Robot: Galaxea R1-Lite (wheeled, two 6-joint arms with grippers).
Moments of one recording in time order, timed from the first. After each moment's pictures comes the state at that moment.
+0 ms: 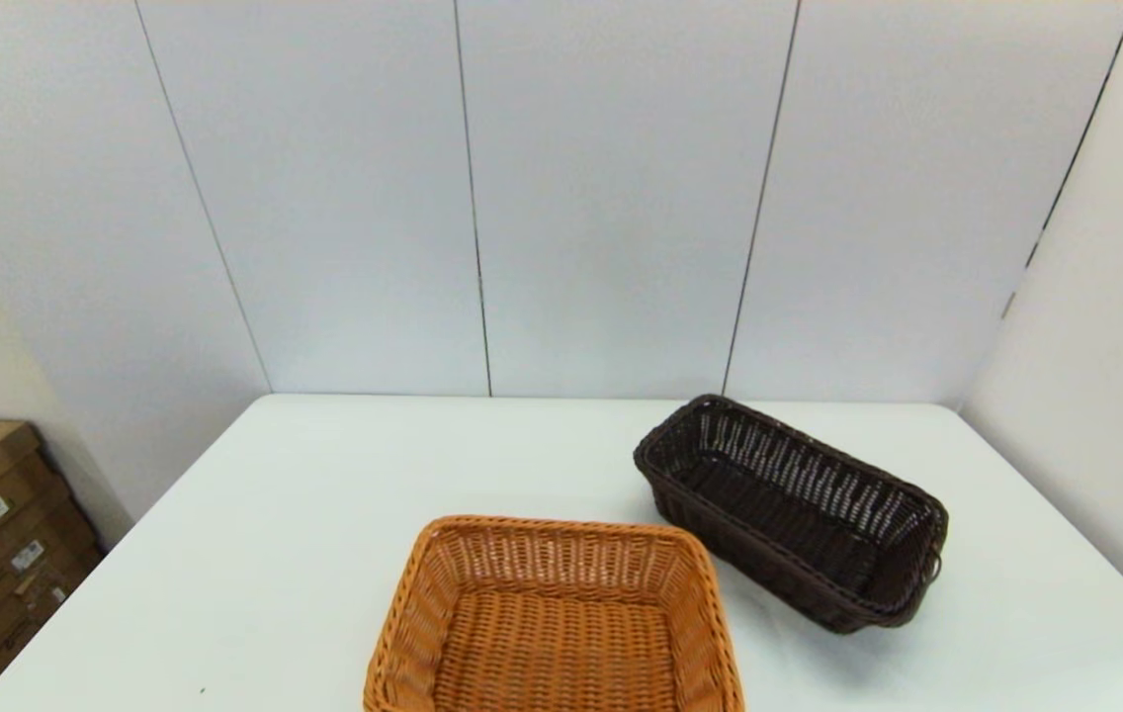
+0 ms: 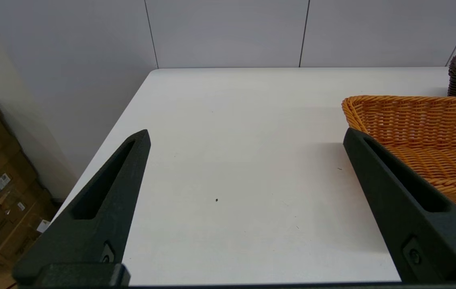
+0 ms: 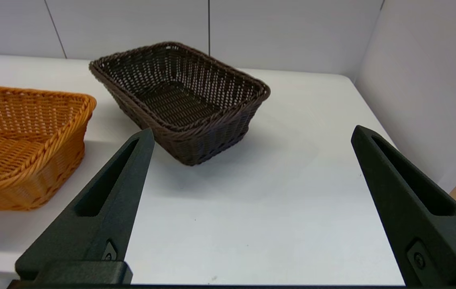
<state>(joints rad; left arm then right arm) 0.00 0.00 0.00 0.00 0.00 -0.01 -0.01 0.00 0.00 0.00 0.02 -0.04</state>
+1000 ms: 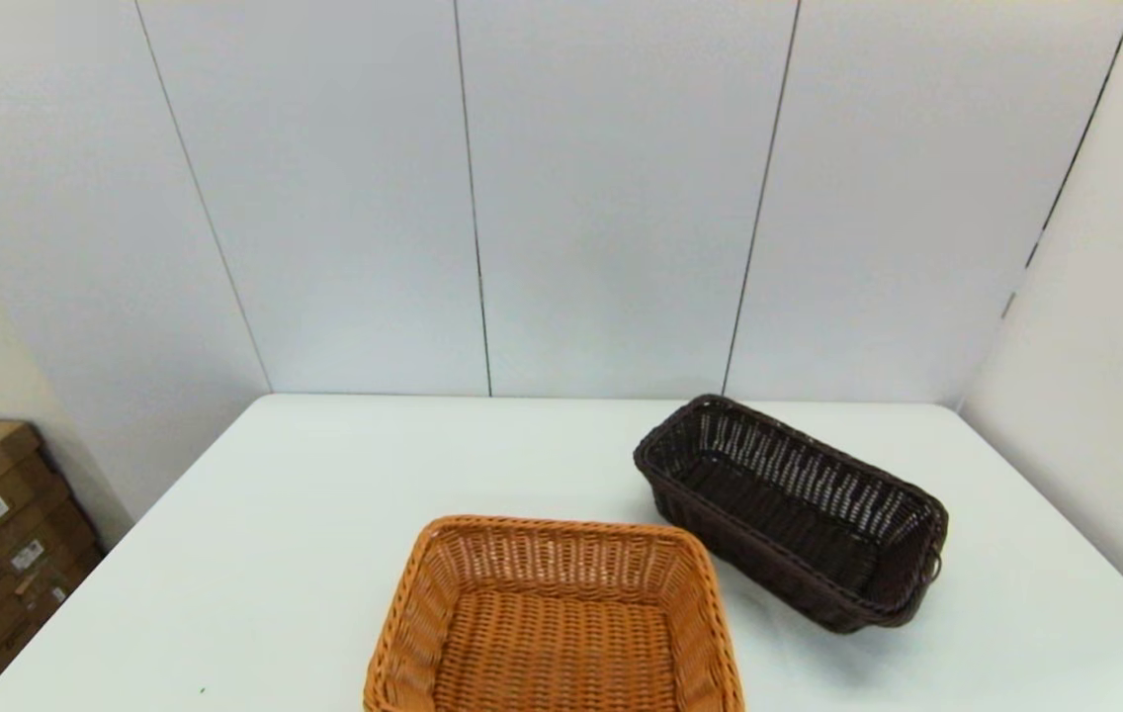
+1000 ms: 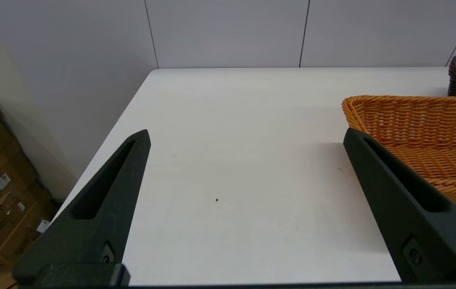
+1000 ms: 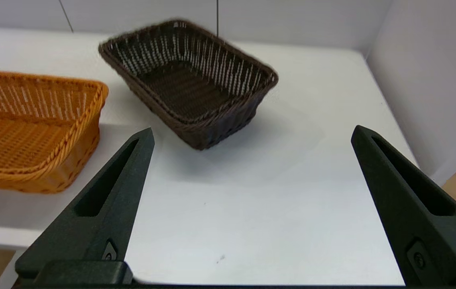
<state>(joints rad) 0.00 0.00 0.00 0.00 0.00 -0.01 -0.01 0.24 -0.22 0.17 0.05 -0.03</state>
